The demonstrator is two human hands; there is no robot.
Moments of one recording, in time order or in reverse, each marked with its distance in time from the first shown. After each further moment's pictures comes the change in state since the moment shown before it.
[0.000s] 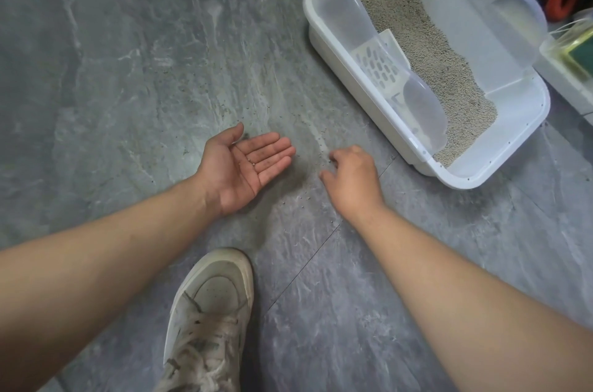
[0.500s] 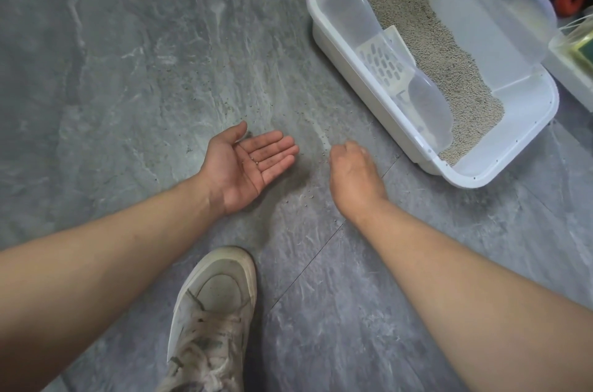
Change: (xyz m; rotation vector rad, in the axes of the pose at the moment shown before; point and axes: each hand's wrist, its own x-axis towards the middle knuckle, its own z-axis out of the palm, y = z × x) left_hand 0.002 -0.001 -0.001 -0.013 -0.025 -0.011; right_hand -0.002 -0.005 -0.002 -0.327 0.013 -0.192
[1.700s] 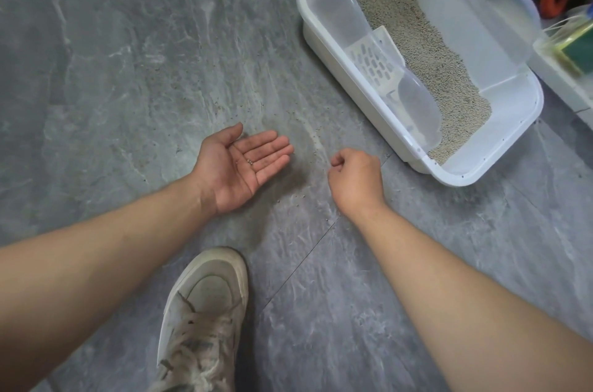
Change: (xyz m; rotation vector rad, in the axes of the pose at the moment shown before) left_hand -0.002 -0.002 0.004 -0.008 0.016 -0.010; right_hand -0.003 0.009 -0.002 0.481 0.008 0.402
